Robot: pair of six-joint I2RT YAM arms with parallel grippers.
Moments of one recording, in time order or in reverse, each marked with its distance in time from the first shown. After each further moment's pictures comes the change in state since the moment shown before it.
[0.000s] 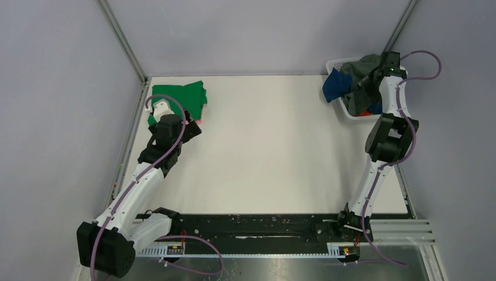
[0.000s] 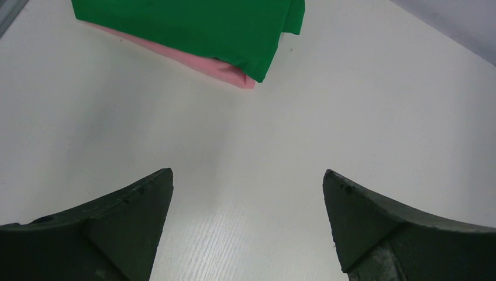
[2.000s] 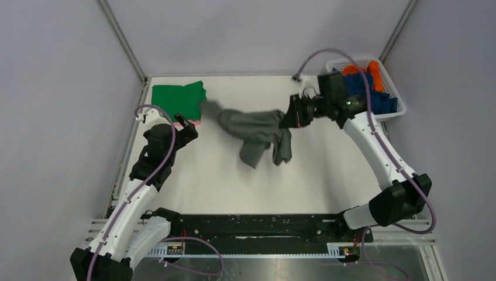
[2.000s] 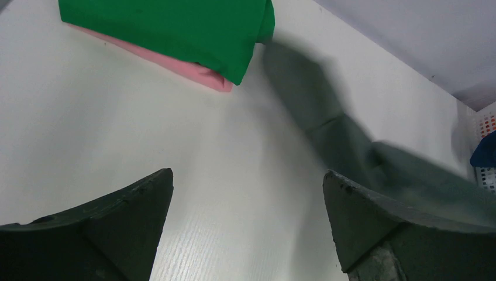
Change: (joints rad) left arm 0.000 -0.182 -0.056 -0.009 0.042 -0.042; right arm 0.631 -0.750 -0.490 0.001 -0.892 -0.504
